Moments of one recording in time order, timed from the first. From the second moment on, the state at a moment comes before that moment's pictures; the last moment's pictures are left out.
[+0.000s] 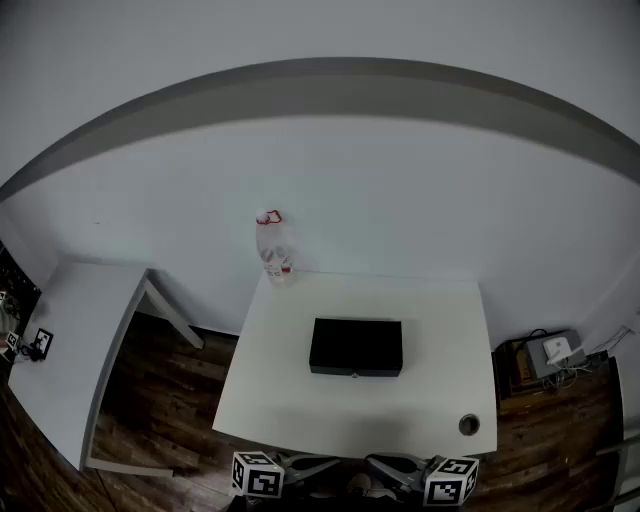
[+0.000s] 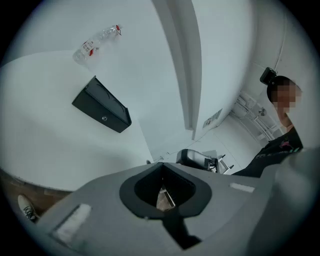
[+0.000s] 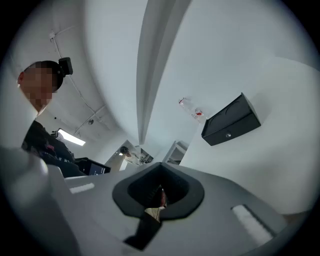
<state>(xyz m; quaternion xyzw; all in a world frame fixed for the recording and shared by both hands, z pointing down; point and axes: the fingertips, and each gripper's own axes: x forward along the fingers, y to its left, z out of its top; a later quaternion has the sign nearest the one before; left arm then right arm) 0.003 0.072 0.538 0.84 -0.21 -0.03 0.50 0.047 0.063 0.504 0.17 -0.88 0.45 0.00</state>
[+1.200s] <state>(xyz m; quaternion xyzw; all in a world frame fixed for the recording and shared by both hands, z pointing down) -0.027 0.060 0.548 0.84 -0.24 -0.02 0.50 0.036 0.047 0.522 0.21 -0.86 0.47 0.02</state>
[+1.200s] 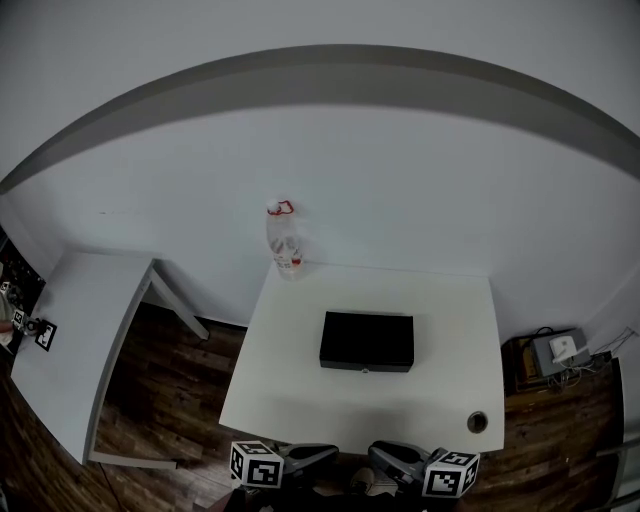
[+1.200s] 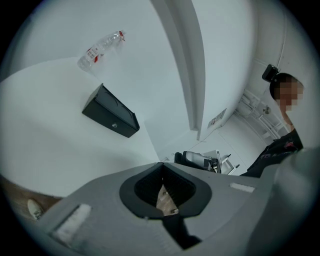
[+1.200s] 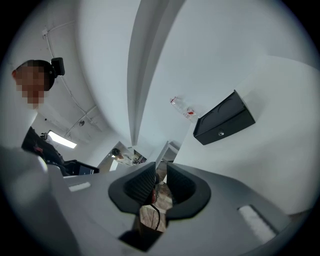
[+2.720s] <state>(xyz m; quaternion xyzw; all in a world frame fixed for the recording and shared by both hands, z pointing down) -0.067 -0.196 0.640 0.85 -0.27 0.40 0.18 0.014 -0.135 0.680 0.45 -0.74 0.48 0.17</state>
